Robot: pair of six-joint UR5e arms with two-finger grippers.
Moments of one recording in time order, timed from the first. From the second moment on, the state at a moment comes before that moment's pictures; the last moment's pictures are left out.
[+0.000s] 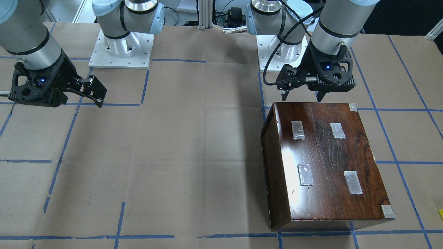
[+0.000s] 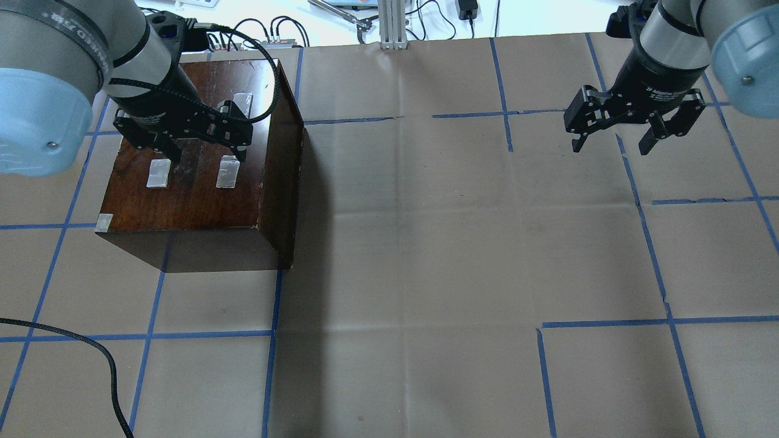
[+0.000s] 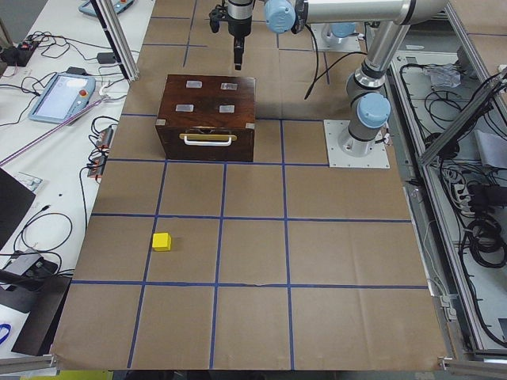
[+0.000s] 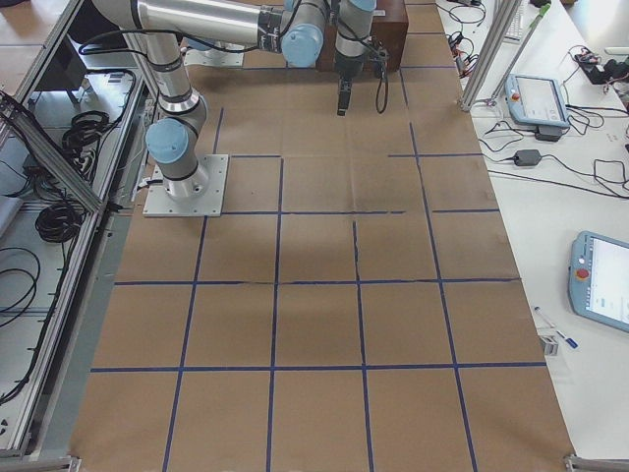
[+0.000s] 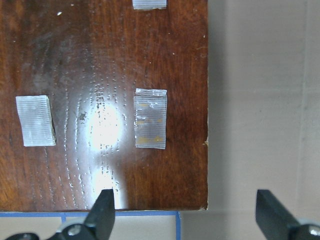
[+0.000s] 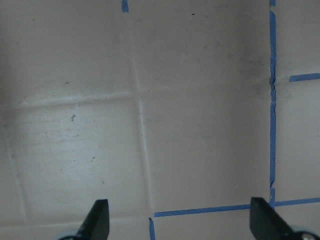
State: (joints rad) left arm -1.54 -1.56 -1.64 -1.46 1.58 0.04; right arm 1.45 -1.53 1.63 -1.62 -1.56 -0.03
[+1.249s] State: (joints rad) left arm -1.14 -1.56 -1.64 -1.43 1.50 0.36; right arm 1.45 -1.53 1.63 -1.62 -1.56 -0.03
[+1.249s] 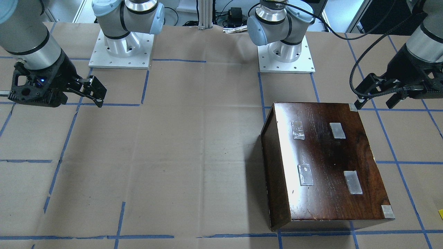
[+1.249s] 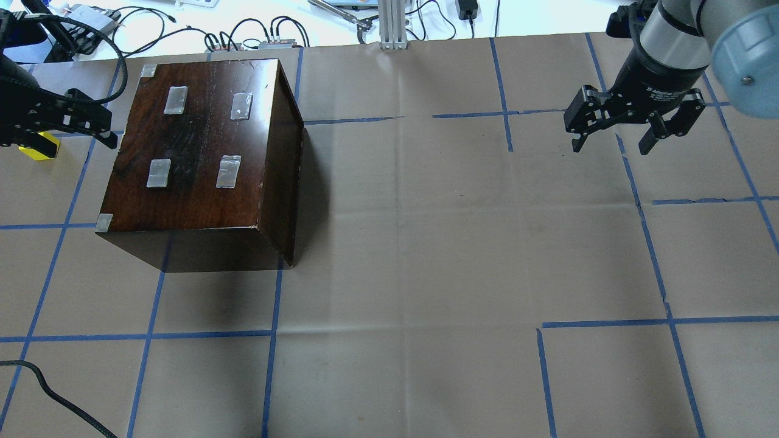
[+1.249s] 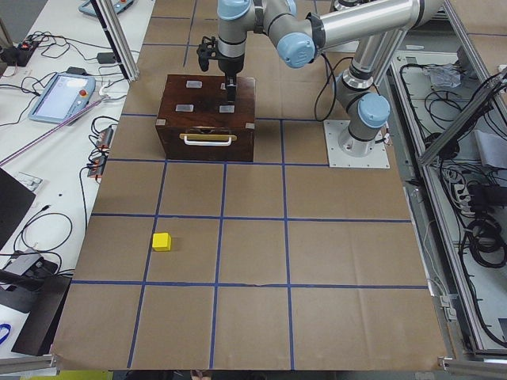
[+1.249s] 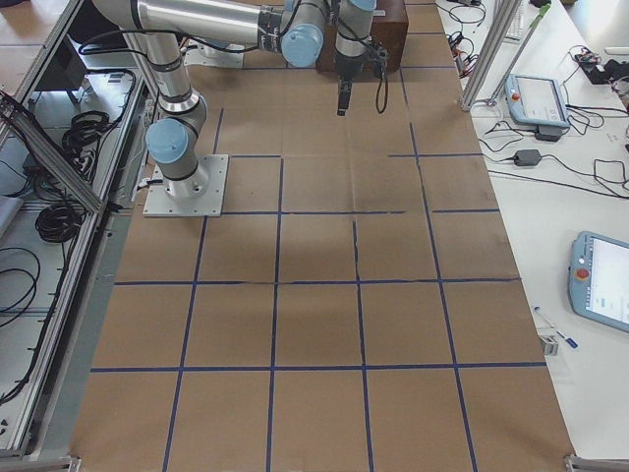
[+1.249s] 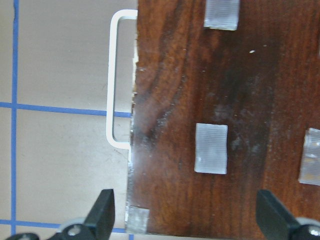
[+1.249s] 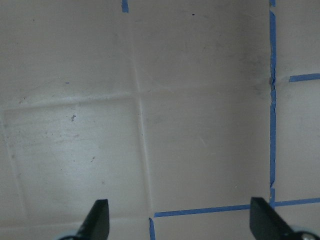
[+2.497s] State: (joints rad) left arm -1.00 -1.77 -1.59 -1.31 1.48 0.60; right arm 1.45 -1.53 1.63 -1.62 -1.56 -0.03
